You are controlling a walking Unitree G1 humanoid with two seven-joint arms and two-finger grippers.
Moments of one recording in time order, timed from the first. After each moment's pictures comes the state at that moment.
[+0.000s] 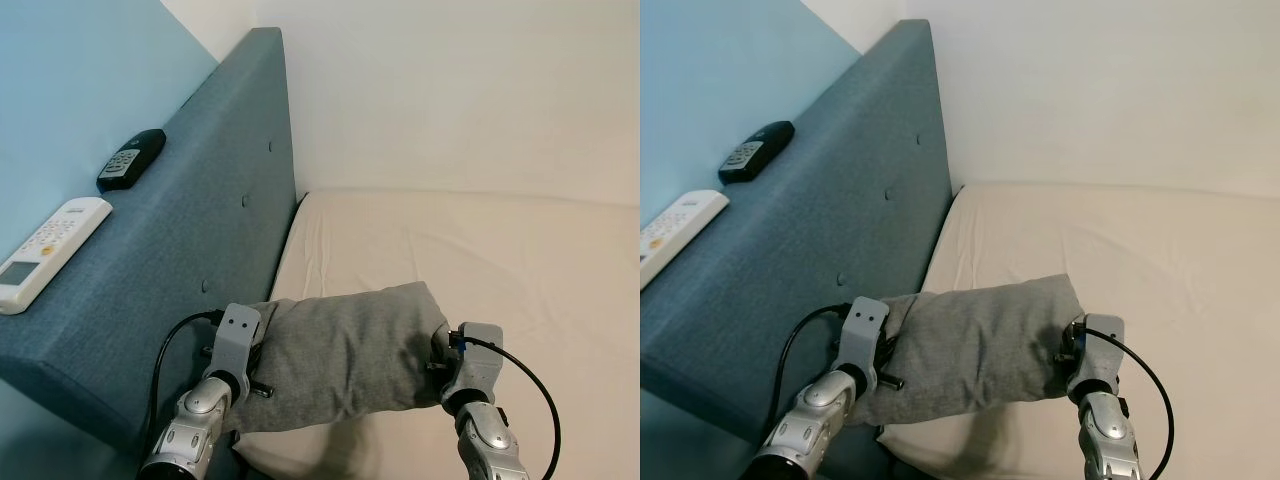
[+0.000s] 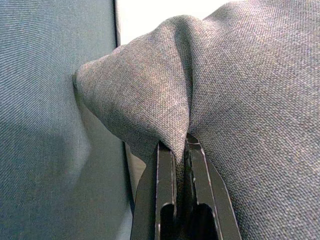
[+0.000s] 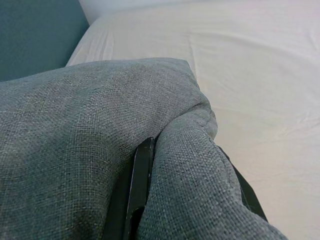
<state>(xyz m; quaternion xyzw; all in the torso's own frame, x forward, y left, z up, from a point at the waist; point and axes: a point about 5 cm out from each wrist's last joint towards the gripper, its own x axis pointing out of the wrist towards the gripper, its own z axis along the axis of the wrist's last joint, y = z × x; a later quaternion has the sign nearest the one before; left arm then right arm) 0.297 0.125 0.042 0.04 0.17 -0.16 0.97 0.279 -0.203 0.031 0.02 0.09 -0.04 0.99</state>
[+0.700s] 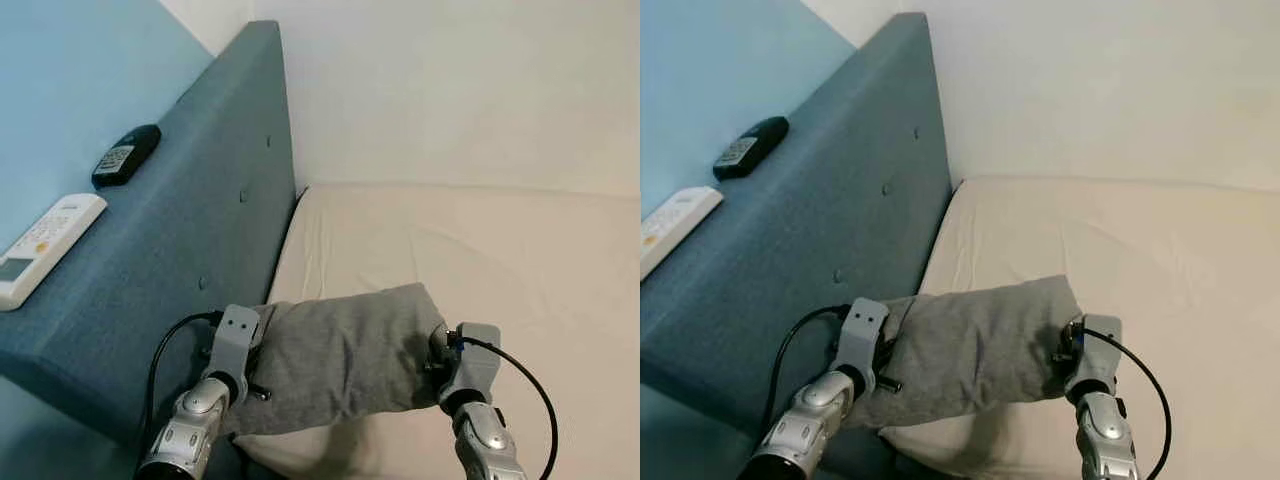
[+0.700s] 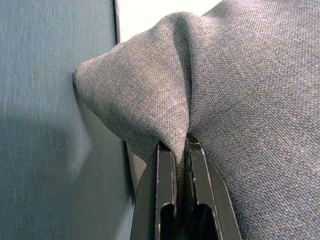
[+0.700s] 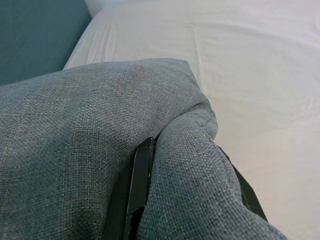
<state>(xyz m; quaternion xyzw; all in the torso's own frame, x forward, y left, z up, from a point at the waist) 0.297 0.127 0.039 0.04 0.18 -0.16 0.97 0.279 -0.200 0.030 0.03 0.09 -0.04 0.99</state>
